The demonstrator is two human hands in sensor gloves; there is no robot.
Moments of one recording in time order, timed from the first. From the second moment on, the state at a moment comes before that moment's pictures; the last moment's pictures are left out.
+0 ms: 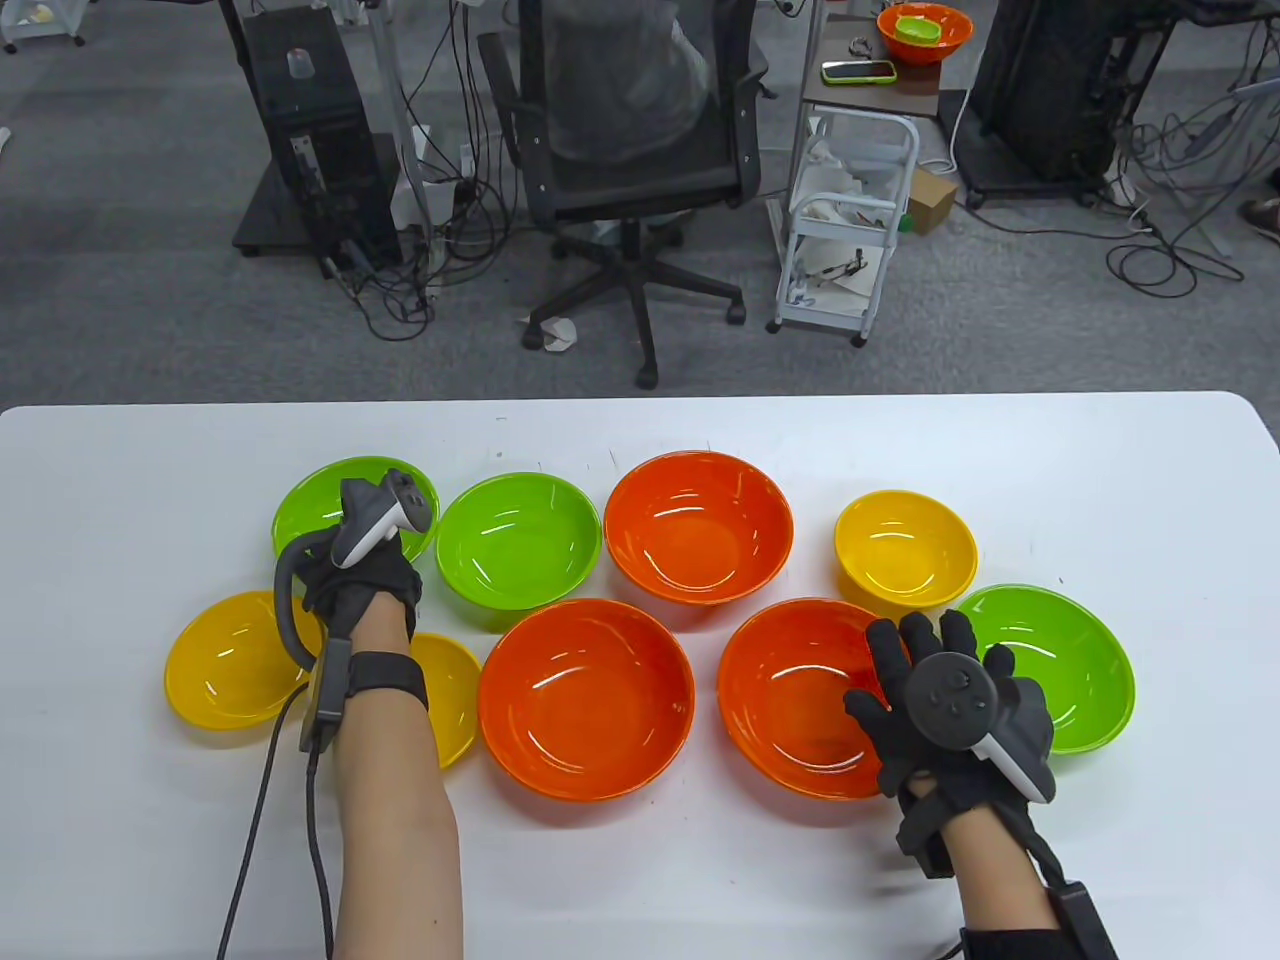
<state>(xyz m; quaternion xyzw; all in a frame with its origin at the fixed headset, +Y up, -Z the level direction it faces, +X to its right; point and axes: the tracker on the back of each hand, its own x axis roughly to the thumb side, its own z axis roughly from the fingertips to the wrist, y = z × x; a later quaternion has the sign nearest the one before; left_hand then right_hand) -0.287 -0.717 -0.493 -0.25 0.19 -0.03 0.95 0.224 -0.699 -0.313 0.02 -0.02 0.98 0.19</state>
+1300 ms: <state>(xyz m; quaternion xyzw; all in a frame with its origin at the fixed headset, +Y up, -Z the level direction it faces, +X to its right) -0.275 -0.687 -0.485 -0.03 0.18 -0.02 0.98 0.230 -0.701 -0.315 0.01 -0.03 0.98 0.20</state>
